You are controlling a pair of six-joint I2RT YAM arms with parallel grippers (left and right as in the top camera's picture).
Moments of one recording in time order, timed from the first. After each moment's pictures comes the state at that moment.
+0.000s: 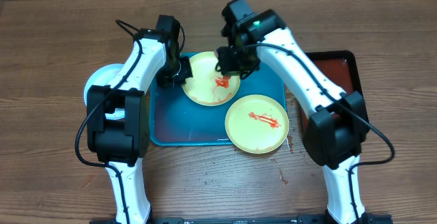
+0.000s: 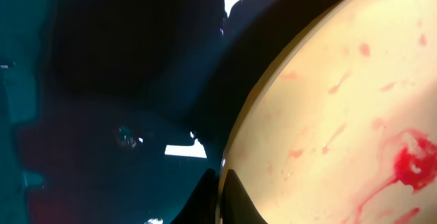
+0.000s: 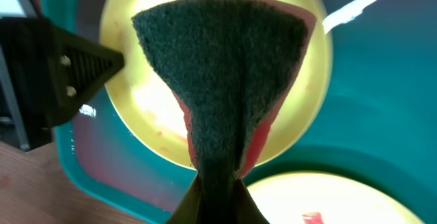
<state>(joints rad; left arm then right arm) -0.16 2.17 1.66 -0.98 0.12 -0.39 0.52 2.23 2.09 -1.20 -0.26 0.37</state>
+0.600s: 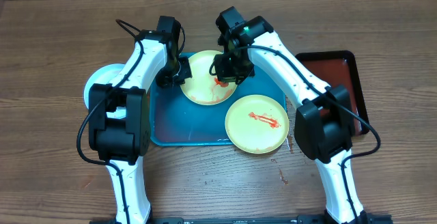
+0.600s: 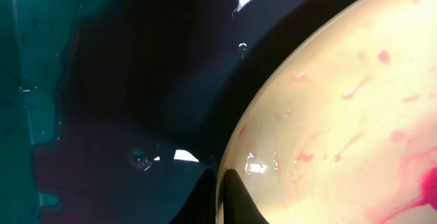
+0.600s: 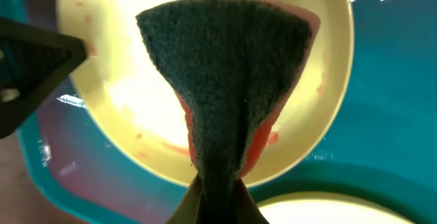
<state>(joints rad) -0.16 2.19 1.66 -0.95 0.08 -0.39 0.53 2.32 2.08 -1.18 -0.25 0.38</state>
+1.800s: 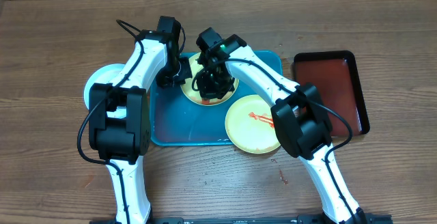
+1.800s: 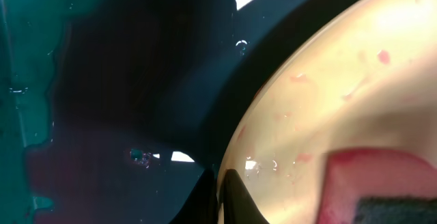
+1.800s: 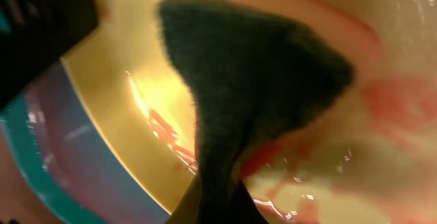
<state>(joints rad) -0.16 2.19 1.66 -0.95 0.09 -0.39 0.62 2.45 2.08 -1.09 -0.37 0.38</state>
